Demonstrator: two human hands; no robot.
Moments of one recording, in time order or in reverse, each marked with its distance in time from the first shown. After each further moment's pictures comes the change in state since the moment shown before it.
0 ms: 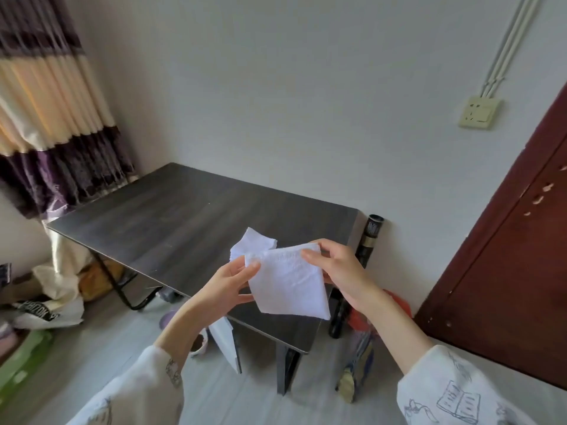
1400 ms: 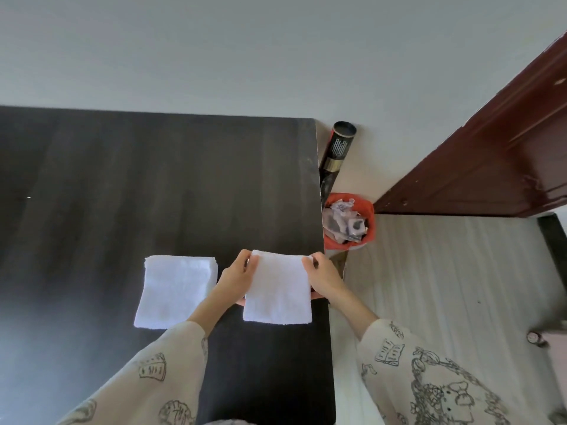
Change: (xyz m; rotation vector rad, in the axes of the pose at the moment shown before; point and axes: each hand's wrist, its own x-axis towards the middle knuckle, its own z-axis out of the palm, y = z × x) left_hand 0.414 -0.150 -0.026 0.584 -0.281 -0.562; right_hand 0.304 0.239 -0.053 -0.234 0.363 0.850
